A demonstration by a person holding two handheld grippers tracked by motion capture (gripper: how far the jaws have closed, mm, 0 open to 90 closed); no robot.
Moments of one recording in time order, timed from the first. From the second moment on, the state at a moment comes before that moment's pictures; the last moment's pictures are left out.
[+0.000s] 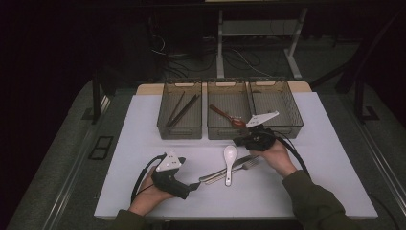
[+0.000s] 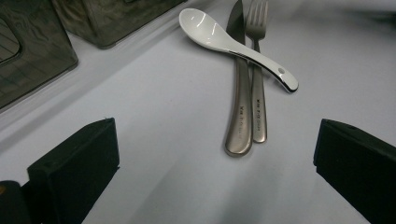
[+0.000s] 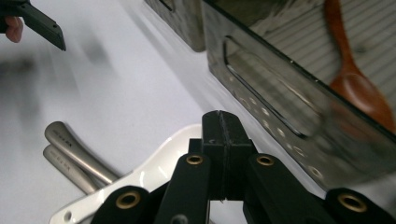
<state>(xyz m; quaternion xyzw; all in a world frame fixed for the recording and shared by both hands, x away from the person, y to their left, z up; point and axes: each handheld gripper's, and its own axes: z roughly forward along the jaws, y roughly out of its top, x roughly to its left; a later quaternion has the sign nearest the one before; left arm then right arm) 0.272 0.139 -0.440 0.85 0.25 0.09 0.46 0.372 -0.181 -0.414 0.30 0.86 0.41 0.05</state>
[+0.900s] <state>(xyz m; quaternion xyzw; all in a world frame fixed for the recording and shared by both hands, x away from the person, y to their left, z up) 0.273 0.139 -0.440 0.85 0.25 0.09 0.46 0.385 -0.128 -0.433 0.28 0.89 0.34 0.05</state>
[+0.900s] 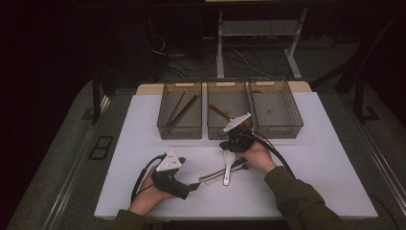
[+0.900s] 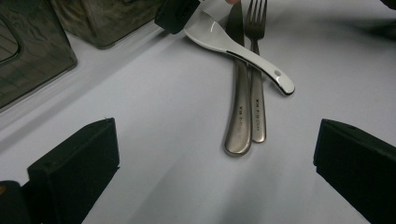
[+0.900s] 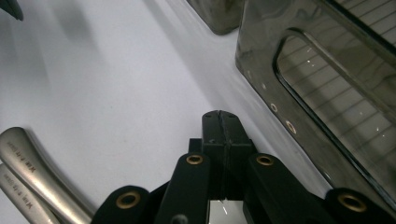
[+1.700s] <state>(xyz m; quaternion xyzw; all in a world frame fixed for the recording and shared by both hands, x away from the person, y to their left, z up) 0.272 0.139 -0.440 0.85 0.25 0.09 0.46 0.384 -0.147 -0.436 0.30 0.89 0.33 0.05</state>
